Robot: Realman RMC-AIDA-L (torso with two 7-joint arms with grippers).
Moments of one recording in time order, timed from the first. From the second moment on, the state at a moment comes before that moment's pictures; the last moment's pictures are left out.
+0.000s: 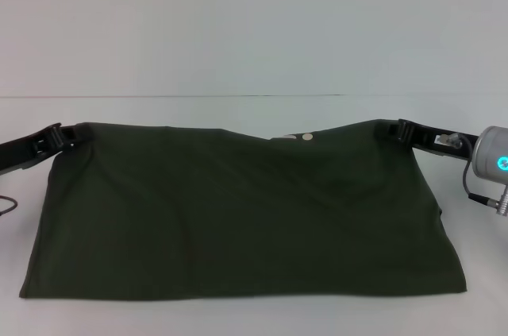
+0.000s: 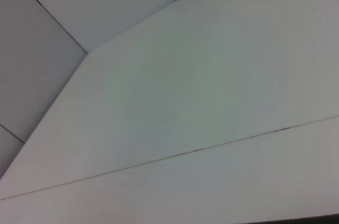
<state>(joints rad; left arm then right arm) -0.64 -2.05 0.24 0.64 2.23 1.22 -2.05 0.73 2.09 -0.56 -0.49 -2.06 -0.91 2.01</state>
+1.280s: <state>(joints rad) -0.65 -2.12 0.29 0.64 2.15 1.02 -1.98 0.77 2.09 -0.57 -0.40 -1.97 -0.74 1.89</state>
